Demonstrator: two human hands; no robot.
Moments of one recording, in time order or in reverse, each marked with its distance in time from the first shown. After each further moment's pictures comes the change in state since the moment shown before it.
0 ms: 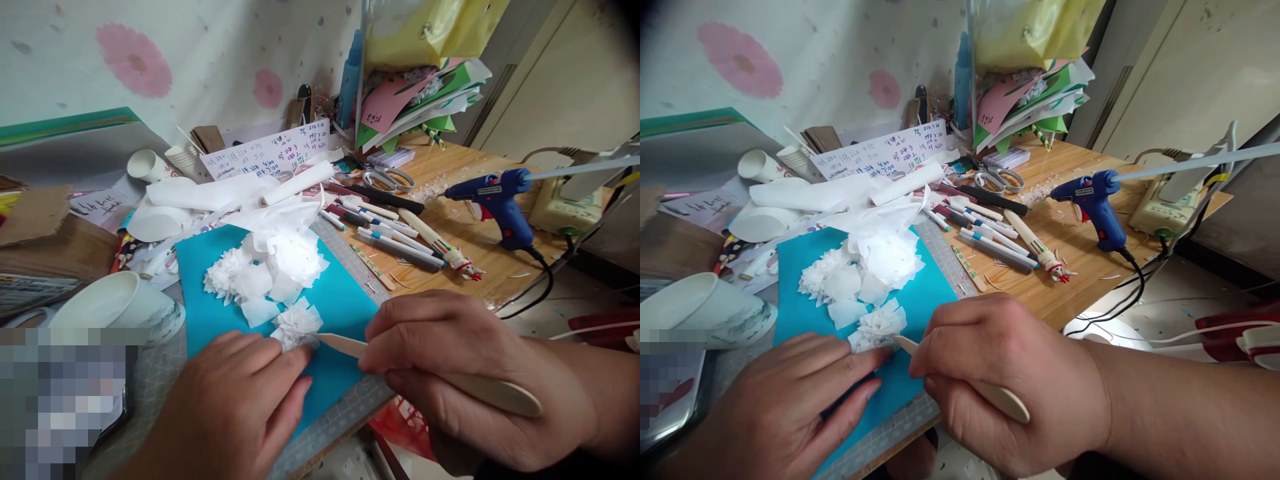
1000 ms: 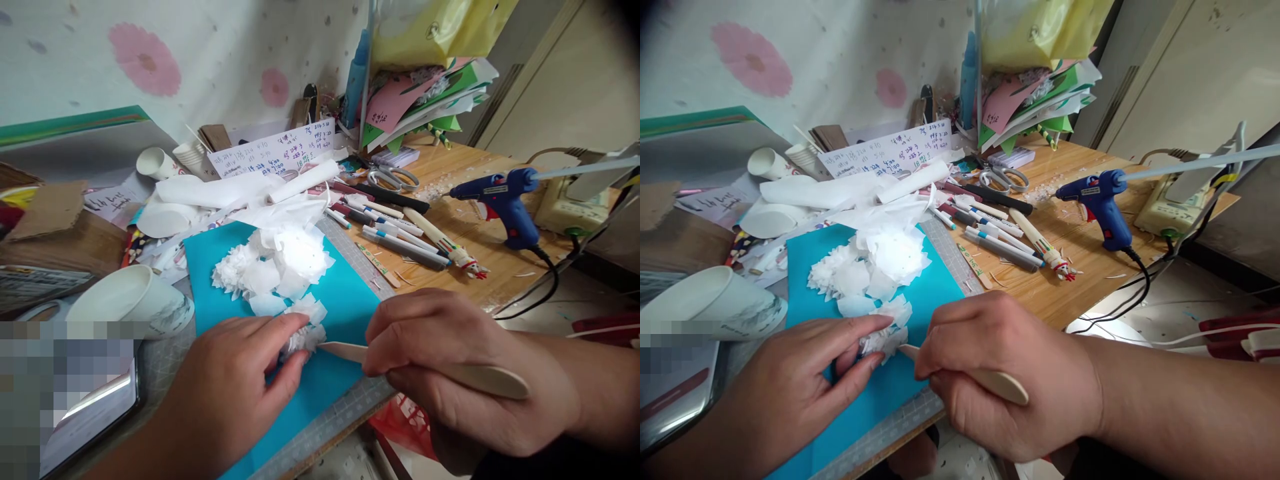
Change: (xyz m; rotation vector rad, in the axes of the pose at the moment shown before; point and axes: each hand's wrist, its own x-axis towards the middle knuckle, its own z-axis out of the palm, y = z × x) left_hand 0.000 -0.009 0.003 -0.030 0.029 -0.230; right_hand 0.007 0.001 0.003 0.071 -0.016 -0.007
